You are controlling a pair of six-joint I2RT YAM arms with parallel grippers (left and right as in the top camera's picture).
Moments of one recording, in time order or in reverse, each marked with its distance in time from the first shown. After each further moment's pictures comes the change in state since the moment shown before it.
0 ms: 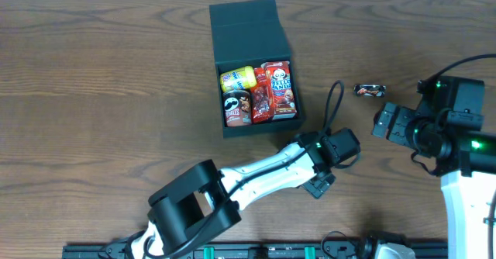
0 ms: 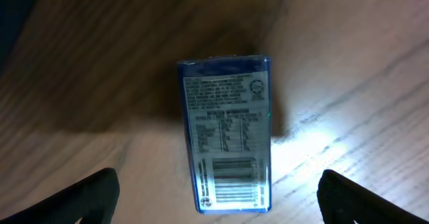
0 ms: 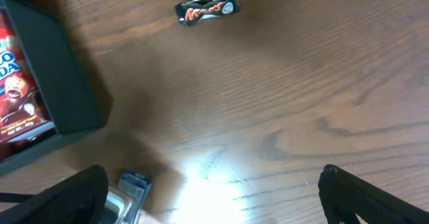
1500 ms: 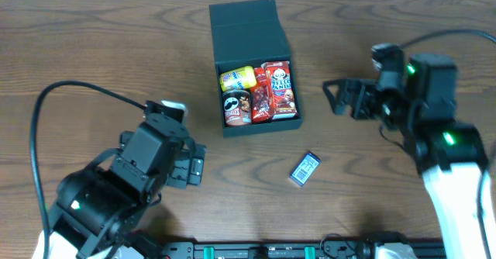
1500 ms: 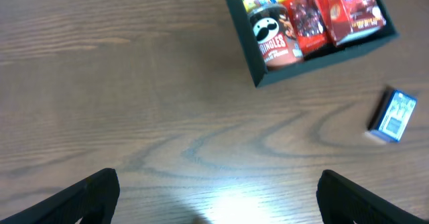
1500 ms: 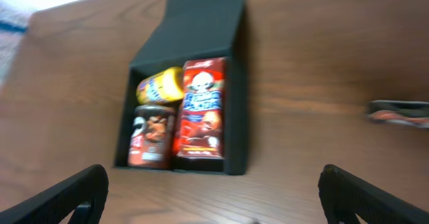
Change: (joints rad) left arm 0.465 -1.058 -0.170 -0.483 -0.183 -0.030; right arm 0.216 -0.002 0.000 0.332 -0.325 0.019
